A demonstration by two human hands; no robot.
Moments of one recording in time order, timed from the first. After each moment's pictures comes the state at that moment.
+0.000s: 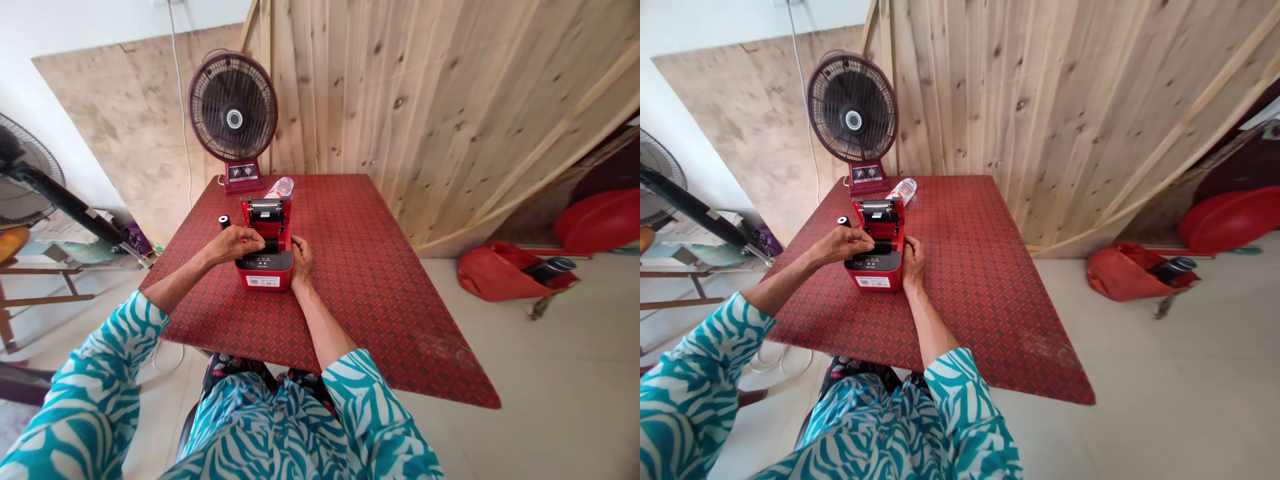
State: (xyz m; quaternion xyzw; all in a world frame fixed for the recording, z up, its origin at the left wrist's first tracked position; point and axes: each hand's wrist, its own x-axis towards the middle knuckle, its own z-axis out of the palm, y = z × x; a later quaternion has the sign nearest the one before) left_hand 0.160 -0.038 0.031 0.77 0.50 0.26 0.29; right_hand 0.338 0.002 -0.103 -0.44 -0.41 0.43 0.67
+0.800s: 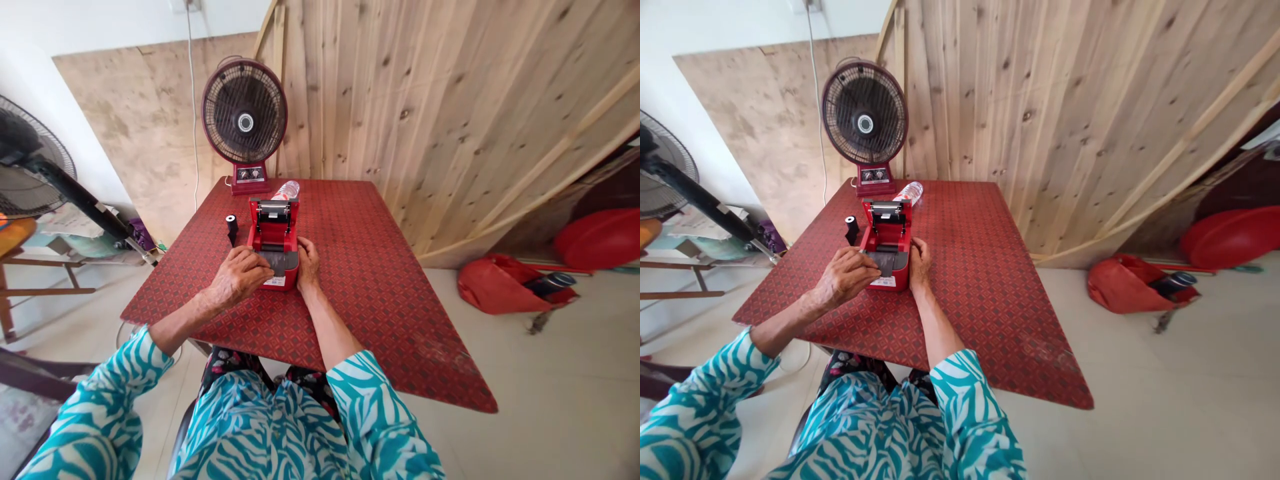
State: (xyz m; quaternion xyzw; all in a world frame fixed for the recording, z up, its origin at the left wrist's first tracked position) left_hand 0.172 -0.111 0.004 0.87 0.35 0.31 -0.12; right_hand 0.341 0.001 -0.105 -0.44 -0.43 0.45 0.65
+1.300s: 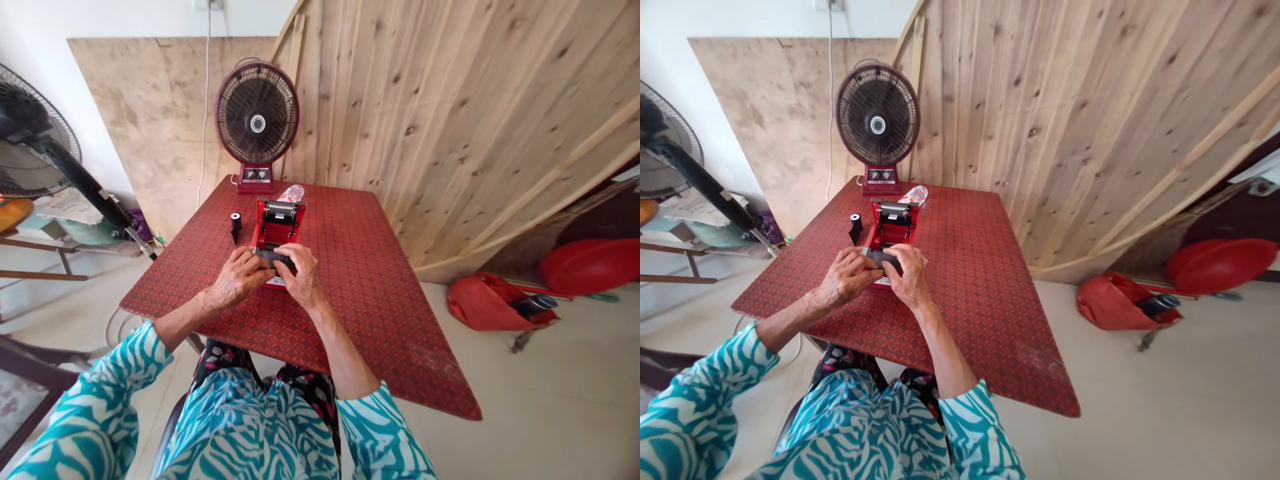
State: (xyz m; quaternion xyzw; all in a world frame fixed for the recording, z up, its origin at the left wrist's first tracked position) left_hand 0.171 -0.121 -0.013 0.85 0.36 0.34 -0.17; right_hand 0.363 -0.070 -0.030 -0.34 -0.79 0.17 0.49
